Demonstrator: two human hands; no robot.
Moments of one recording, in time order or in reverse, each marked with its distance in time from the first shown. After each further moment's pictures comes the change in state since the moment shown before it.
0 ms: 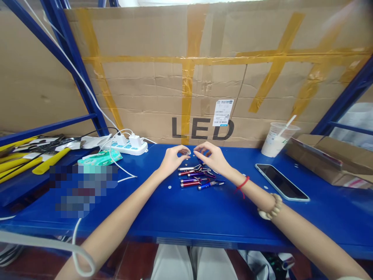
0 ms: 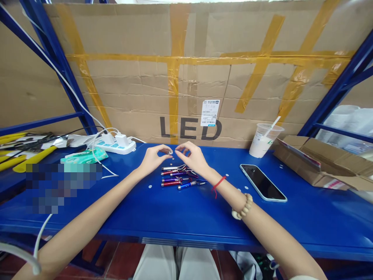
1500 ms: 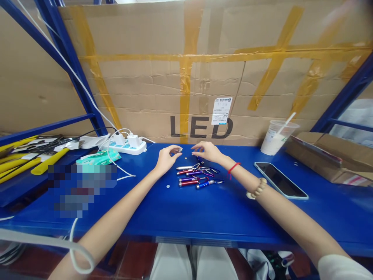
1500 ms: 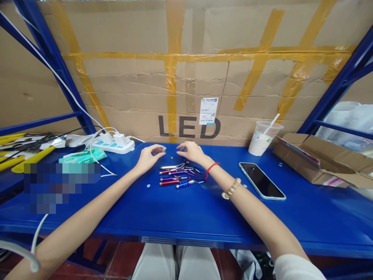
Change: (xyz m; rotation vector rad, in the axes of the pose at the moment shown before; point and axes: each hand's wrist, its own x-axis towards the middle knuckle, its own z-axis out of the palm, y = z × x) left_hand -0.002 -0.020 0.001 0.027 0.091 -0.168; right_hand 0.026 0.033 0.007 -0.195 -0.309 0.157
